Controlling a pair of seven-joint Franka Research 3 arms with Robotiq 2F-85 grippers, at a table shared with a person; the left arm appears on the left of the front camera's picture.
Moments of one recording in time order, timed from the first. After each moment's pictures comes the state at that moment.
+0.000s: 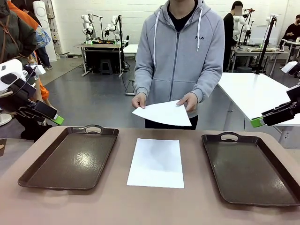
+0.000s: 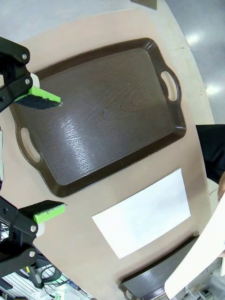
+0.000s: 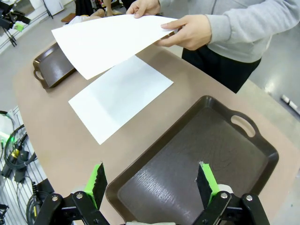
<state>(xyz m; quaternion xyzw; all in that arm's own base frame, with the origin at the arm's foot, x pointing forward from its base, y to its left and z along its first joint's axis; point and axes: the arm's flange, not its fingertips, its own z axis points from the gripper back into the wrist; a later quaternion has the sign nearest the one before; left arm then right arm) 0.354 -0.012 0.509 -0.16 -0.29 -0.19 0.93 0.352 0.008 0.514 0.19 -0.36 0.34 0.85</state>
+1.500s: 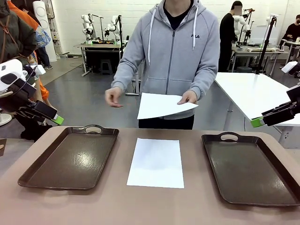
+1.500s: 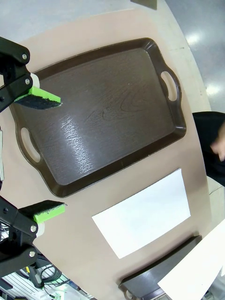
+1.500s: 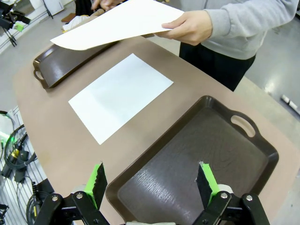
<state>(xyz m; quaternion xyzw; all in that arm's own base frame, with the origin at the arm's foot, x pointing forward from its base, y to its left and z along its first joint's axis) 0.354 -0.012 0.509 -0.16 -0.29 -0.19 0.93 0.352 0.008 0.514 0.19 -0.36 0.34 0.85</state>
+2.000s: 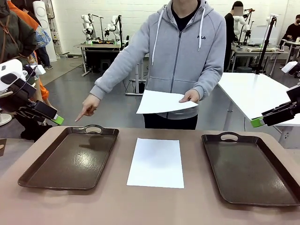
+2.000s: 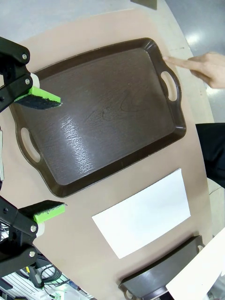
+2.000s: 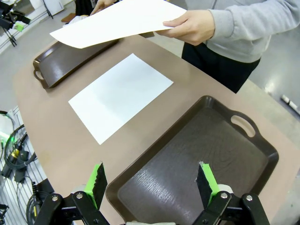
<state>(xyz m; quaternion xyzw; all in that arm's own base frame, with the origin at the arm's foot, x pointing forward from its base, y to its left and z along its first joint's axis) 0.354 -0.012 0.509 -0.16 -0.29 -0.19 0.93 0.352 0.008 0.514 0.19 -0.36 0.34 0.85</state>
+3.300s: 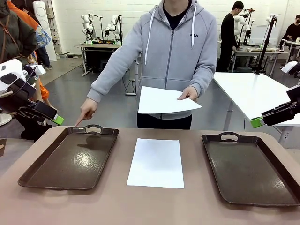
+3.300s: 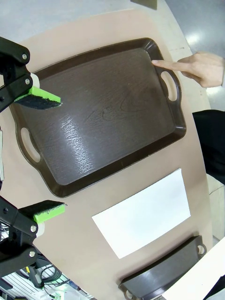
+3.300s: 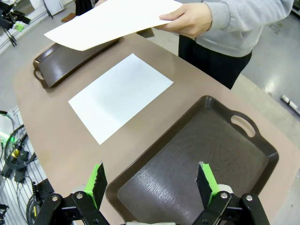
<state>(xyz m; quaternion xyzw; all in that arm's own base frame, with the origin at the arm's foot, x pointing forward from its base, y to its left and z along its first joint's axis) 0.354 -0.012 0.509 -0.16 -0.29 -0.19 0.93 0.352 0.008 0.514 0.19 -0.36 0.34 0.85</state>
